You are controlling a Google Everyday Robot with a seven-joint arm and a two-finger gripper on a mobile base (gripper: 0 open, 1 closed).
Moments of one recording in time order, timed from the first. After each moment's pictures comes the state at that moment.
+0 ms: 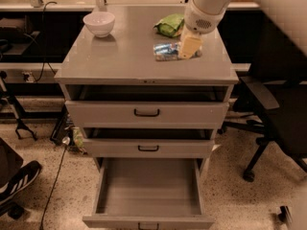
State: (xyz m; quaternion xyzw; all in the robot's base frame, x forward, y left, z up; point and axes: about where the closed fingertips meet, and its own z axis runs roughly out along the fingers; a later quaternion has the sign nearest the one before) arm 0.667 -0.102 0.934 -0.64 0.73 -0.07 0.23
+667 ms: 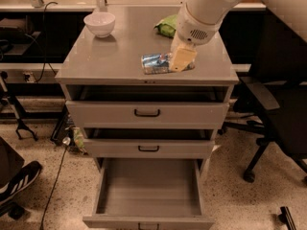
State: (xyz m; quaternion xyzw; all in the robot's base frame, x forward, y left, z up) arm 0.600 -0.071 0.942 -0.66 0.71 -0.04 0.24
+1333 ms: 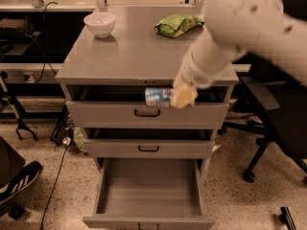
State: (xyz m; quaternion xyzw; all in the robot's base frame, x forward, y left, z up) arm 0.566 -0.073 0.855 -0.65 0.73 0.01 0.23
